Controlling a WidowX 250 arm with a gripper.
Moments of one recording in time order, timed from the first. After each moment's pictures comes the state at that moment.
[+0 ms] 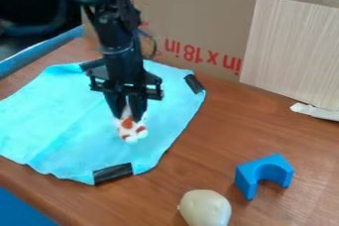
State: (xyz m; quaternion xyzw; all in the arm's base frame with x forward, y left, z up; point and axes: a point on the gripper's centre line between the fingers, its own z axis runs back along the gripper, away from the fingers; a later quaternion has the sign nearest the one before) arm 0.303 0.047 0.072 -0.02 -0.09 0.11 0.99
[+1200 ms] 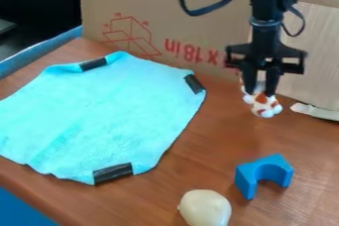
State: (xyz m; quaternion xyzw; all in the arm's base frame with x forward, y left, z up) arm 0.425 -0.096 0.084 -0.06 -0.08 0.08 0.99
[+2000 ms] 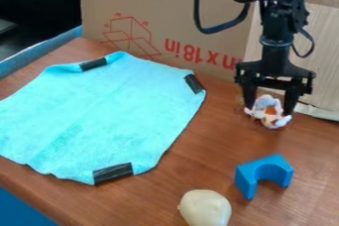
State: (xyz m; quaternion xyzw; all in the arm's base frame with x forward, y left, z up) arm 0.426 -0.109 0.061 -0.05 -0.06 0.06 0.99
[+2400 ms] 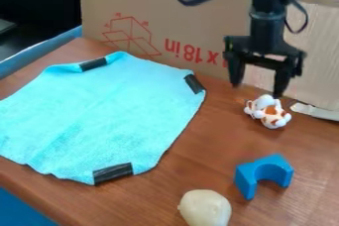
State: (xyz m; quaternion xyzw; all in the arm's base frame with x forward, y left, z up) arm 0.407 -0.093 0.103 -0.03 -0.09 -0.01 1.00
